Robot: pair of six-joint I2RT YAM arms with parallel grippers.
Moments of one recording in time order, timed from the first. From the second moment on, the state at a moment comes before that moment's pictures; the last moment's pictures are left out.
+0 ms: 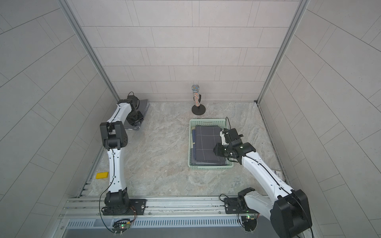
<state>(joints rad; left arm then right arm) 0.11 2.46 2.15 -1.14 -0.02 -0.60 0.30 1.07 0.79 -0.69 -0.21 0.46</state>
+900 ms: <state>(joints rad) -0.40 1.42 0.71 -0.49 0.29 -1.03 0.31 0.81 0.92 -0.88 -0.25 0.49</state>
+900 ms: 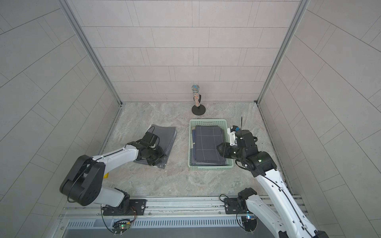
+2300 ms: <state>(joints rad) -0.43 1.18 0.89 -0.58 0.16 -1.00 0.81 0.96 1.02 -0.84 0.04 0.58</state>
